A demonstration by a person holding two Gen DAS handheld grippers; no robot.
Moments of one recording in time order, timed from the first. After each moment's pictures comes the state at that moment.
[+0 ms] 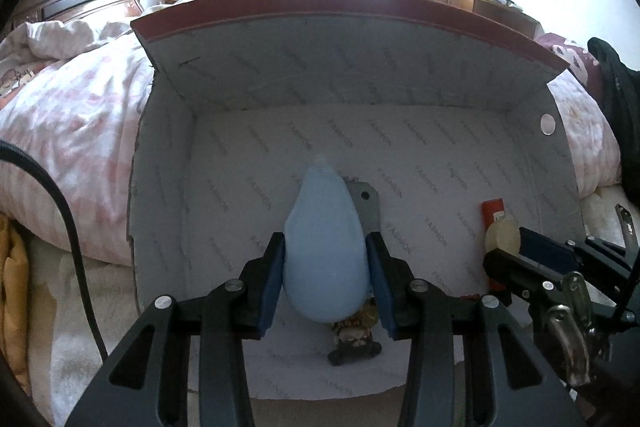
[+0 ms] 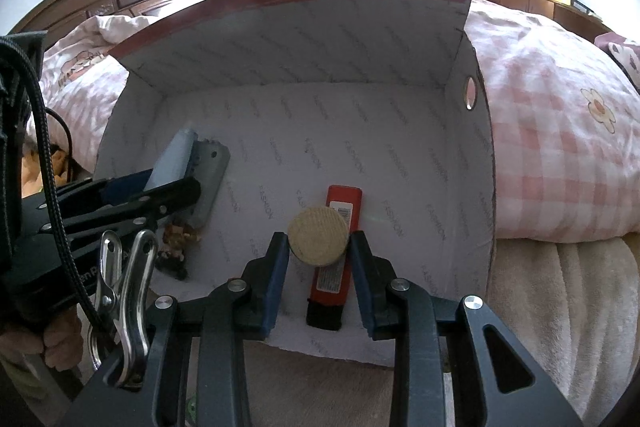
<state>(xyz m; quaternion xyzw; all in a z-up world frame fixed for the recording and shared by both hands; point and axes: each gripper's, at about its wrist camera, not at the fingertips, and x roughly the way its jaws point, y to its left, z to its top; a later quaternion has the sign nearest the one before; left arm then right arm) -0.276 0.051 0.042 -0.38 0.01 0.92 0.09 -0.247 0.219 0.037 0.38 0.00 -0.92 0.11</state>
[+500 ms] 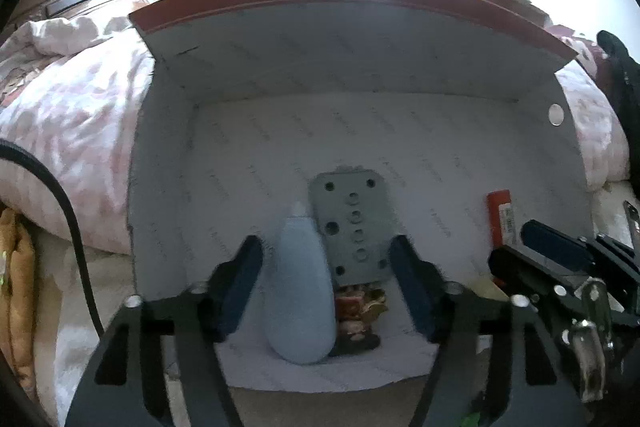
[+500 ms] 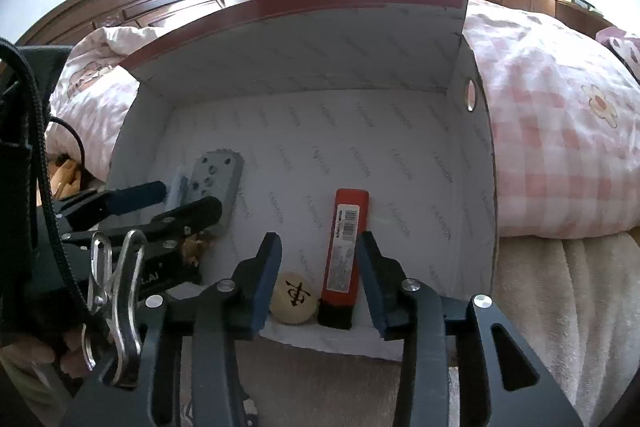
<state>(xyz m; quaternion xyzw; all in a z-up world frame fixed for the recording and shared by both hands) -0.275 0.058 0.040 -0.40 0.02 0.91 0.06 -0.242 0.220 0.041 0.37 -0.02 -0.92 0.13</state>
